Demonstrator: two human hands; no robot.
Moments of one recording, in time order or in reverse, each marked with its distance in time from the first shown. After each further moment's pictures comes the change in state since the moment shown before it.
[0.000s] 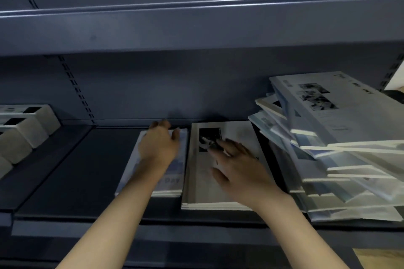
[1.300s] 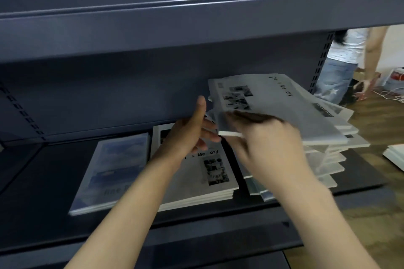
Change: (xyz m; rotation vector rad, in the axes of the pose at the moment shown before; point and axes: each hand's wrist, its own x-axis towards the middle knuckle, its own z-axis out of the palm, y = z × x) left_hand -0.056 0.137 -0.024 -0.789 -0.666 0.029; right_hand -0.070 0.019 -0.105 -0.259 0.405 0.248
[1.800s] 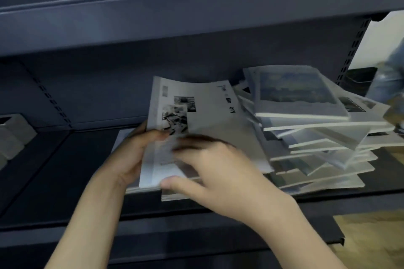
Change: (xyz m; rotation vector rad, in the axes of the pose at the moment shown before) left_hand -0.040 -0.052 -0.089 -0.422 0.019 0.010; right_hand -0.004 -0.069 0.019 0.375 -0.362 -0.336
